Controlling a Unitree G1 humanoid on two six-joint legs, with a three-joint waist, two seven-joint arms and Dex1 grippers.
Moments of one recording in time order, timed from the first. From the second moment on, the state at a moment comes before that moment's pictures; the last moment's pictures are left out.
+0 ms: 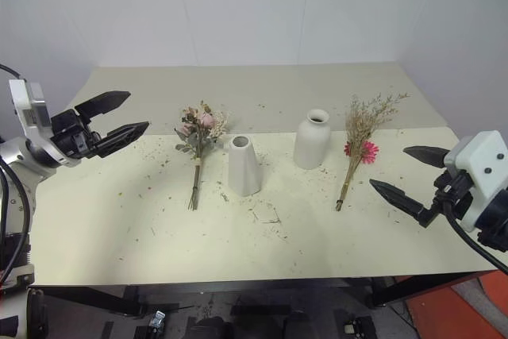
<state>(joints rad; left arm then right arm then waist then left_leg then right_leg) -0.52 0.76 0.34 0.08 -0.67 0.31 -1.10 0.11 -0.95 -0.70 -0.58 0.61 0.60 0.83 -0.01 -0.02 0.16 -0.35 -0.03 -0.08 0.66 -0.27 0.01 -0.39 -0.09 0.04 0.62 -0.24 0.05</state>
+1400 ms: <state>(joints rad) -1.32 0.57 -0.26 0.75 -0.30 0.19 -1.61 -0.74 -0.67 -0.03 0.20 0.35 1.13 0.31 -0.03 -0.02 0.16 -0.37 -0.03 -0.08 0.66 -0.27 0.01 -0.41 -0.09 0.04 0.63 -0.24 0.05</state>
